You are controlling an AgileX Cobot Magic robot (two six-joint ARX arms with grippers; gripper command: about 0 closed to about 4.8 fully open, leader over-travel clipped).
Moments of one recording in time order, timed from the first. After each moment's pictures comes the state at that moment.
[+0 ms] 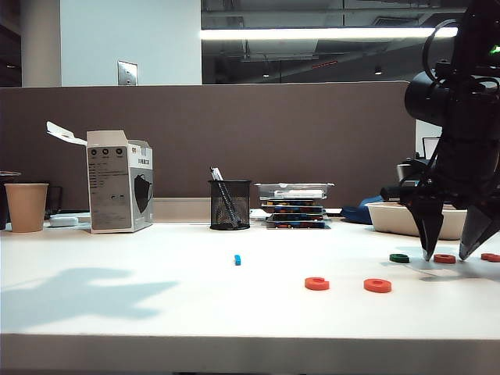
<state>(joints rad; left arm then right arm) -0.73 1.18 1.50 -0.82 0.11 -0.62 0.19 1.82 1.15 -0.52 0.08 0.19</state>
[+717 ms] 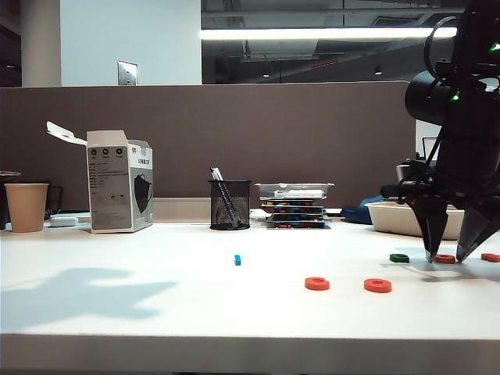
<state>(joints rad) -0.73 1.18 1.50 -0.82 0.11 -0.62 0.19 1.82 1.15 -0.55 0.06 0.19</state>
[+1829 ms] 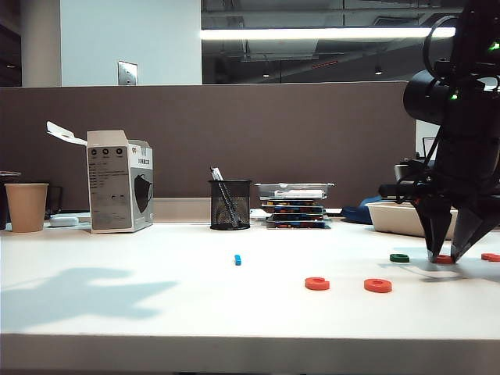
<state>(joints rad) -0.73 1.18 1.50 -0.82 0.11 -0.62 0.19 1.82 1.15 -0.55 0.06 0.19</state>
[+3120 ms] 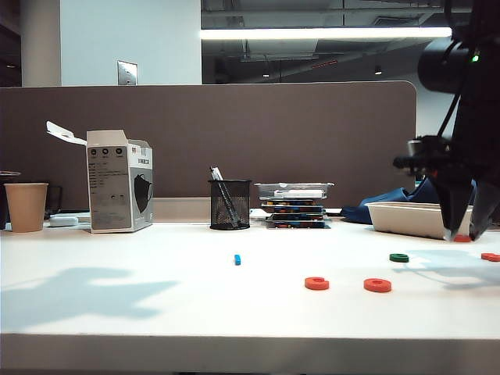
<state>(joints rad) -0.73 1.18 1.50 -0.82 0.11 -0.62 0.19 1.66 1.12 -0.66 0.03 0.19</state>
